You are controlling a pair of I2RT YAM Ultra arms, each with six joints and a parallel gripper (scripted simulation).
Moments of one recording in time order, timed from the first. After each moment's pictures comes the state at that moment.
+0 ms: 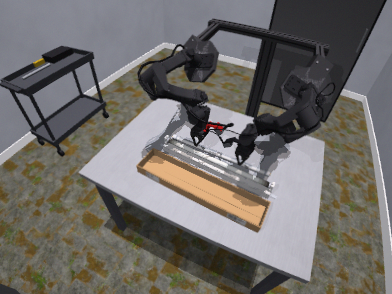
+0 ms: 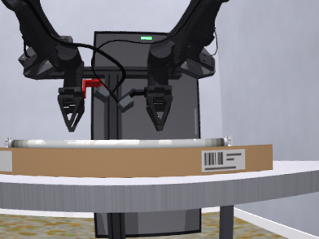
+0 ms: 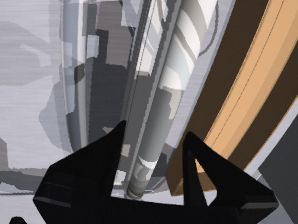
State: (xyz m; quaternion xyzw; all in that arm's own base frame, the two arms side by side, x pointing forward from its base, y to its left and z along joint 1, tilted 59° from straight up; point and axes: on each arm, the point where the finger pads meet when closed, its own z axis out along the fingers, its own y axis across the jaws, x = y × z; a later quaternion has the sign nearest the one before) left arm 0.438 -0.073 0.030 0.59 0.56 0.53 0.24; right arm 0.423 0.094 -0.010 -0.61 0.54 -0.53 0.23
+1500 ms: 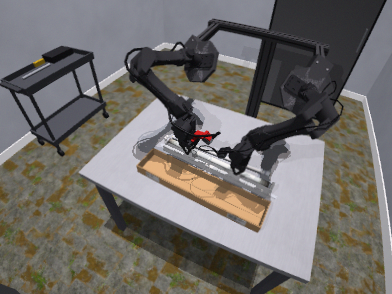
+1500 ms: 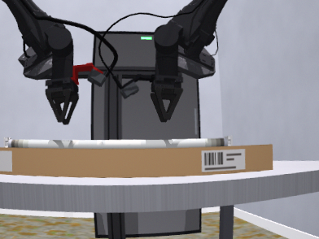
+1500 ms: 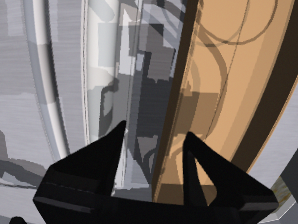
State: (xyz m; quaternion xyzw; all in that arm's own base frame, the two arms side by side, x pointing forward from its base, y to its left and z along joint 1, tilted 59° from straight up) left arm 0.468 -0.080 0.093 0.60 0.64 0.44 0.21; right arm 0.462 0.110 0.054 -0.62 0.62 -0.45 0.21
